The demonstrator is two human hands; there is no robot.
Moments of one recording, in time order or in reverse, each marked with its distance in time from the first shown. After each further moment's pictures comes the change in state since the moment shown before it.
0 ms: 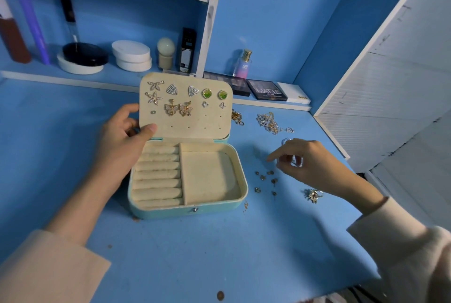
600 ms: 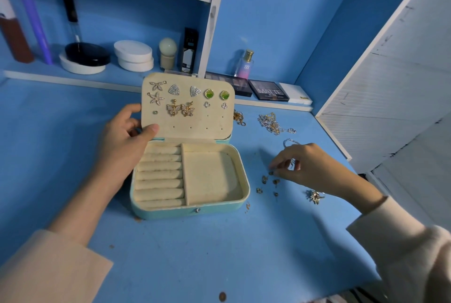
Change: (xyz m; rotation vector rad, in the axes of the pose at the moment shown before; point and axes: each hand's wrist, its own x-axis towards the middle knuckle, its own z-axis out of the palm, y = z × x) left_hand 0.000 0.000 -0.001 0.021 0.010 -0.009; right_hand 0.003 -0.001 0.000 -0.006 -0.143 0.077
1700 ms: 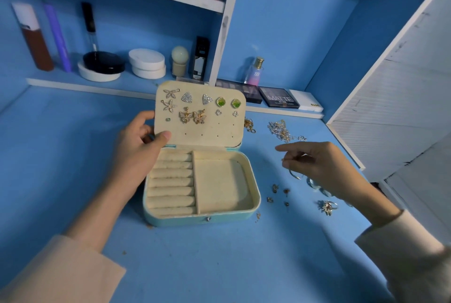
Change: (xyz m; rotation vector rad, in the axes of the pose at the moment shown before) left_hand 0.000 0.001 0.001 0.006 0.003 0.015; right_hand 0.005 -0.010 0.000 0.408 0.210 0.128
